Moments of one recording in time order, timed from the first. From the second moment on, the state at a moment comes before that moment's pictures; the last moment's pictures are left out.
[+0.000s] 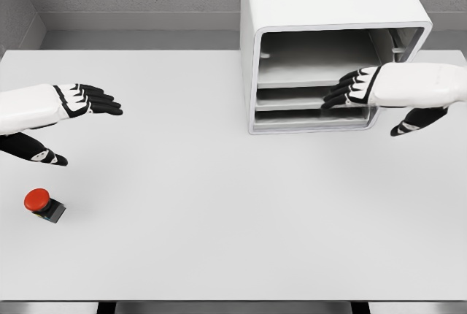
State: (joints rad) left arm -0.30 1.13 -0.26 -1.77 0.11 -0.61 -0.61; right arm -0.98 -1.15 0.95 -1.68 -0.05 -0.61 0.61
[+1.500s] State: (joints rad) left arm 0.04 1.27 -0.20 -1.64 0.01 -0.61 -0.61; right arm -1.04 -0.90 1.00 -1.39 -0.04 -0.61 0.61
